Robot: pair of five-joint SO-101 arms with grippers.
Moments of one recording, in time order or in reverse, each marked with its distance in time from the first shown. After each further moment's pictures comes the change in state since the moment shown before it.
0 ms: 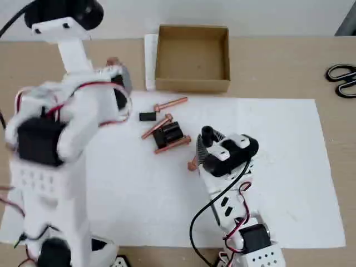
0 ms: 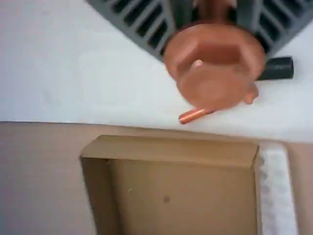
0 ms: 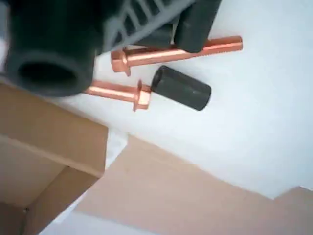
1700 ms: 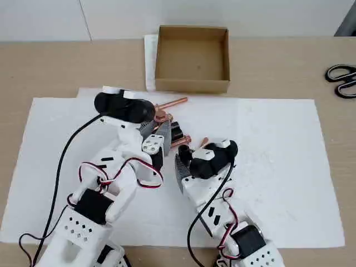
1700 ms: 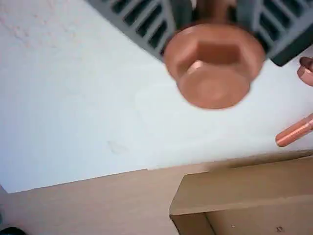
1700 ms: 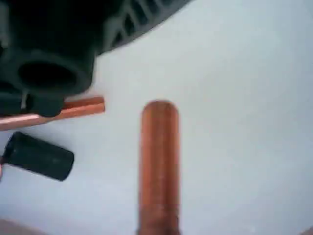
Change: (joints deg) left arm 14.6 -39.2 85.5 -56.1 -1.9; right arm -12.2 0.1 0.0 9.4 -10.5
